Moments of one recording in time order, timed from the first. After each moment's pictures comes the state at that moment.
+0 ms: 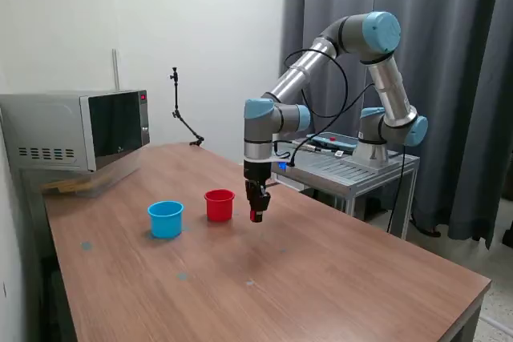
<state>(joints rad) -0.13 -0.89 1.56 -2.27 -1.53 -2.90</state>
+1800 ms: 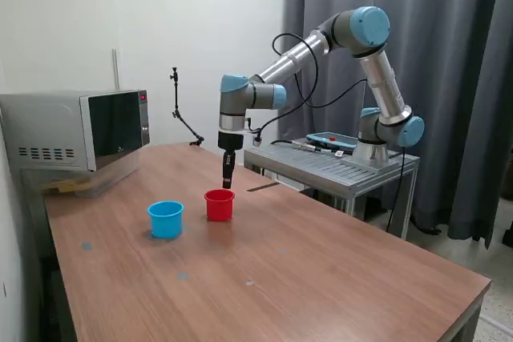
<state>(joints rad) -0.30 -0.96 1.53 -2.20 -1.60 -2.73</state>
